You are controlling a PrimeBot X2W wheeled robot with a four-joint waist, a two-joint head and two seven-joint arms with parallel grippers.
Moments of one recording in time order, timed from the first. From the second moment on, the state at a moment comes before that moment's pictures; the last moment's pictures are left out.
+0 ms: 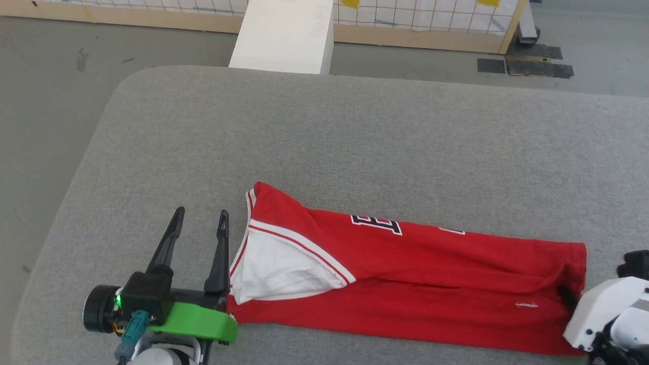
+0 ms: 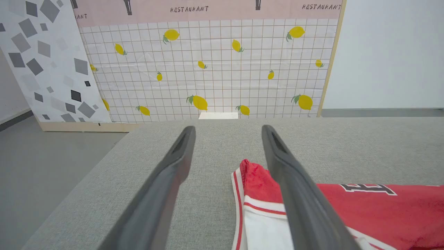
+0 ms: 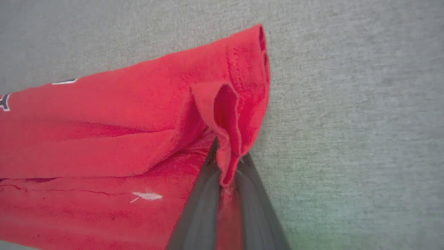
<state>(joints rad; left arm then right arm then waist) 0.00 0.08 -0.06 -0.04 -0.08 -0.08 -0.26 -0.07 -0.11 -0.31 0.24 0.34 0.13 0.58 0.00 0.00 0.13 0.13</state>
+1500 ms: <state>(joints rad) 0.02 0.06 -0.05 -0.01 -0.09 -0.11 -0.26 -0.07 -0.06 0.02 -0.10 0.66 0.13 0.90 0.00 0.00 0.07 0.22</state>
